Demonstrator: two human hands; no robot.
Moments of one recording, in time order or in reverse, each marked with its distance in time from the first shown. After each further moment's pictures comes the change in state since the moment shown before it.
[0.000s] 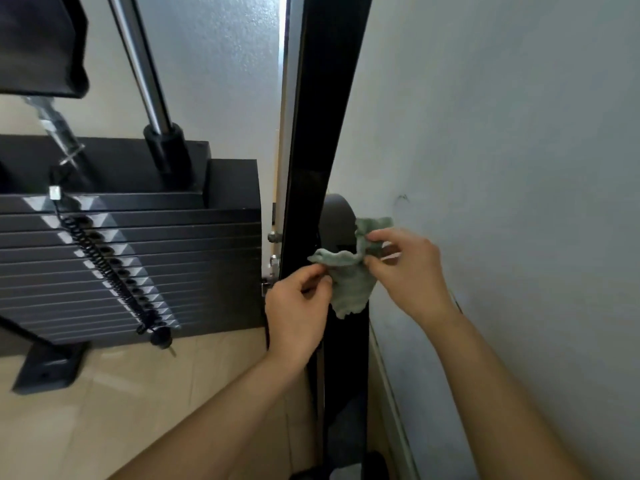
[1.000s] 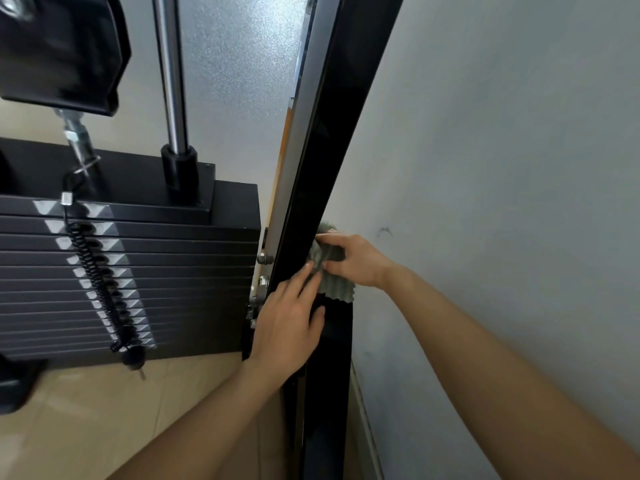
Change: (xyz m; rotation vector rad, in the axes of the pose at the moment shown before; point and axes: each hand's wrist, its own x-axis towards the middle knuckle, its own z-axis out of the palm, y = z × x) left_hand 0.019 -0.030 0.002 0.606 -0.140 0.548; right_hand 0.084 -0.002 0.024 -0.170 -0.529 -0.077
